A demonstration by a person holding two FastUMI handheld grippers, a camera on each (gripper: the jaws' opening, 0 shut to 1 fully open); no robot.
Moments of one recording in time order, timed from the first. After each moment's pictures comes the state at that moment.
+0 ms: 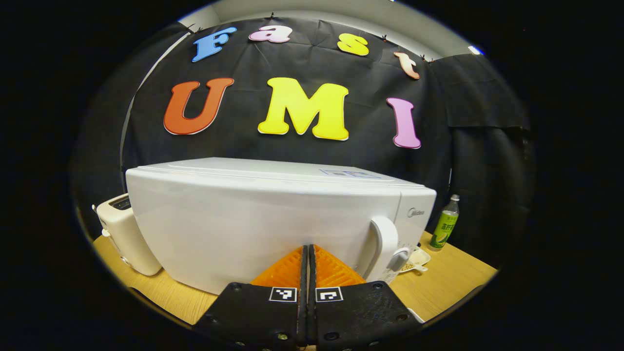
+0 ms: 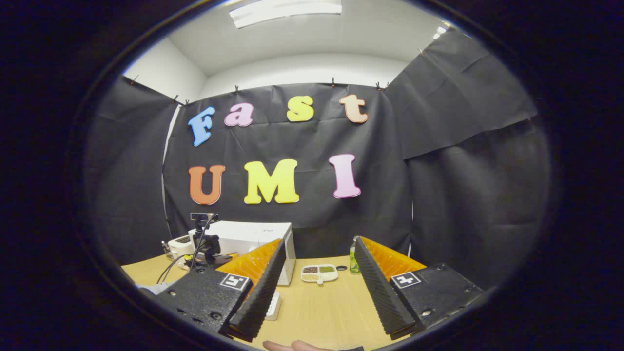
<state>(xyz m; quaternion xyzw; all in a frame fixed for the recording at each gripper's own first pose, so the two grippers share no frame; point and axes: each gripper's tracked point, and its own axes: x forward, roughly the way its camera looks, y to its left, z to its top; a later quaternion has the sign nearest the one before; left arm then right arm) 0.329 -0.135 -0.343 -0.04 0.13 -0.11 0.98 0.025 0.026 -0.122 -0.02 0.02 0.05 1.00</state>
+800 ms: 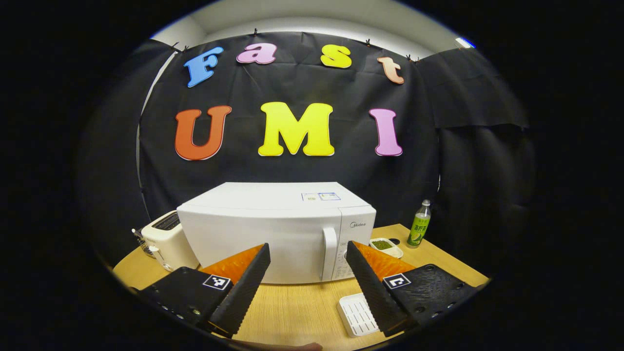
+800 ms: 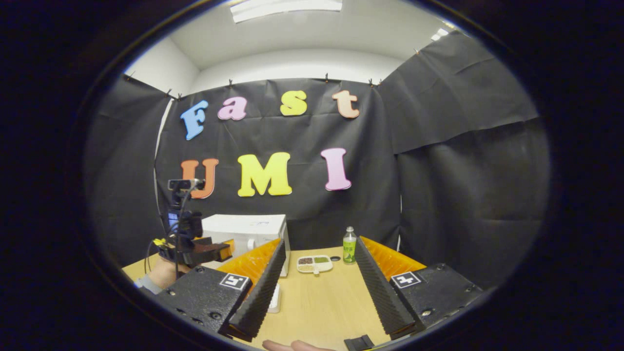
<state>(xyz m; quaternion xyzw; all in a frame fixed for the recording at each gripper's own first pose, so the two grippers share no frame) 0.205 -0.146 -0.232 0.00 0.12 -0.10 0.99 0.005 0.023 -0.129 -0.01 0.04 0.01 1.00</state>
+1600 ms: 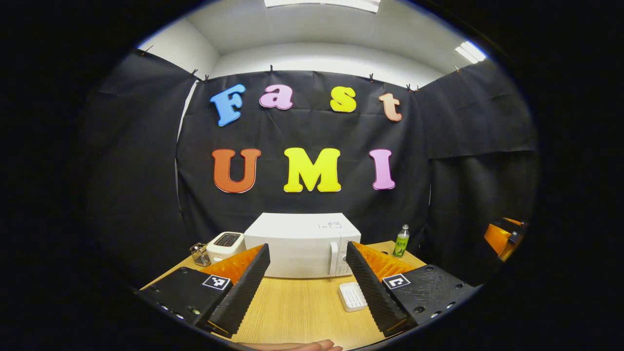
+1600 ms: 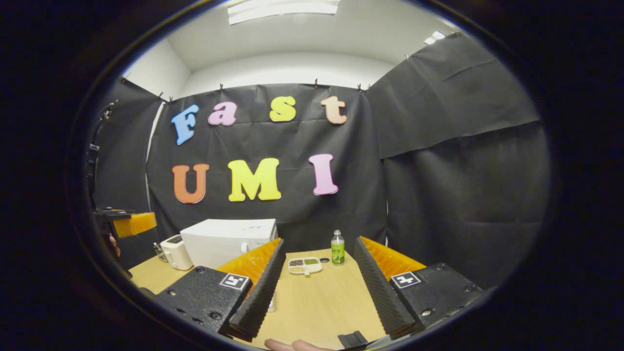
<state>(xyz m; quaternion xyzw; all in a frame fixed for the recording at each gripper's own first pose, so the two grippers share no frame) 0.020 -0.080 -0.090 0.00 0.05 -0.06 1.00 -0.032 0.006 -0.108 -0.02 0.02 -0.03 1.00</state>
